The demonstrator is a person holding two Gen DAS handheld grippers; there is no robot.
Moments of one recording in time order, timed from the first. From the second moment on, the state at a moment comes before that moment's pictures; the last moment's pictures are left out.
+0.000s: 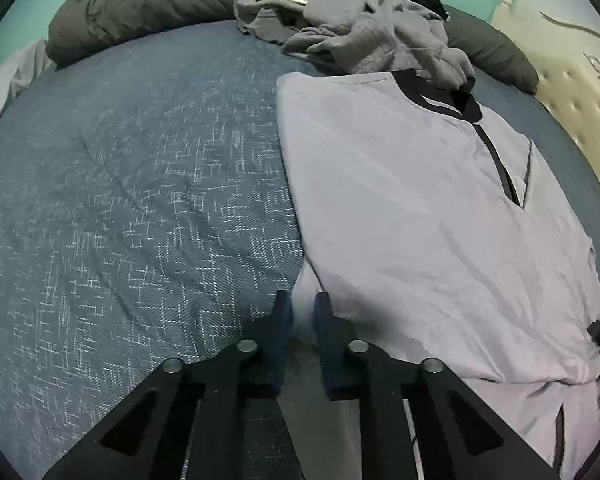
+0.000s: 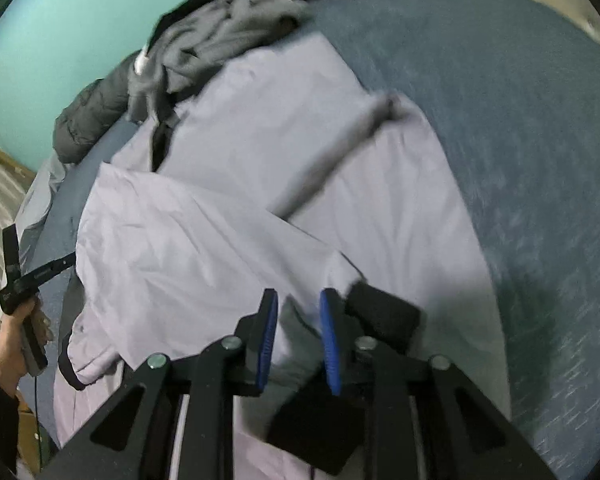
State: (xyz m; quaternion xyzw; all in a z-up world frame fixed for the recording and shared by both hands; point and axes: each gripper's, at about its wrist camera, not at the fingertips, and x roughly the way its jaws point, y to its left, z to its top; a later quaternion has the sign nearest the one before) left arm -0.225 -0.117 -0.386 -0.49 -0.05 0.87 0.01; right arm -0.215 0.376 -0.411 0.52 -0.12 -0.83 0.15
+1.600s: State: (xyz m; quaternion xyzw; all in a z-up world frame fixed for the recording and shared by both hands) left arm -0.053 -0.131 -0.356 -0.53 -0.14 0.83 0.03; right arm -0.149 0.439 -0.344 0.60 -0.15 -0.76 0.20
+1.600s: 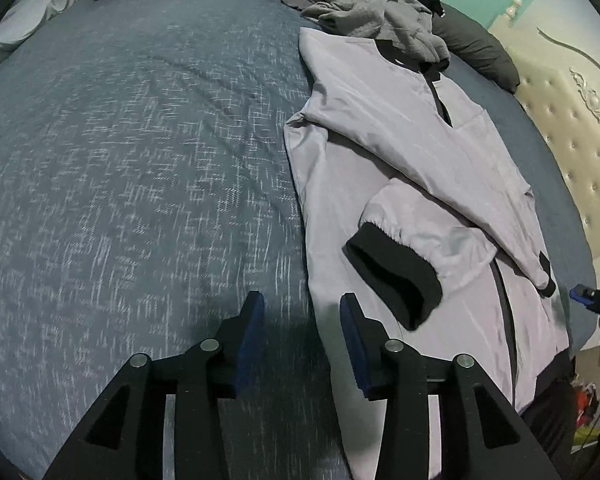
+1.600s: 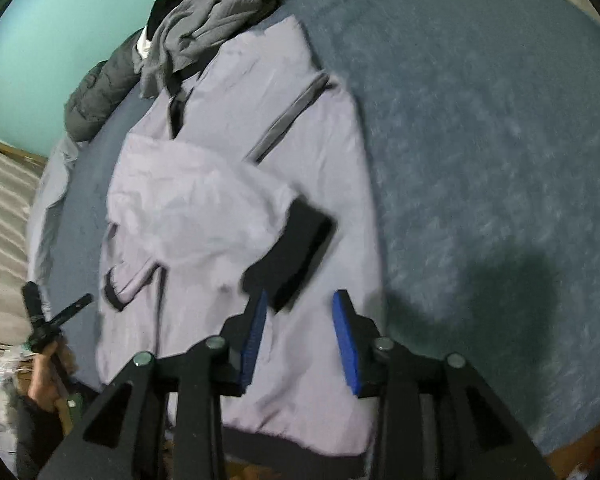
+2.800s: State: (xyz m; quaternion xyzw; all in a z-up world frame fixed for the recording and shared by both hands) left arm -0.008 -0.138 -0.338 -0.53 -0.14 0.83 0.06; right arm -0.095 0.228 -0.380 0.64 0.08 -0.72 0.27
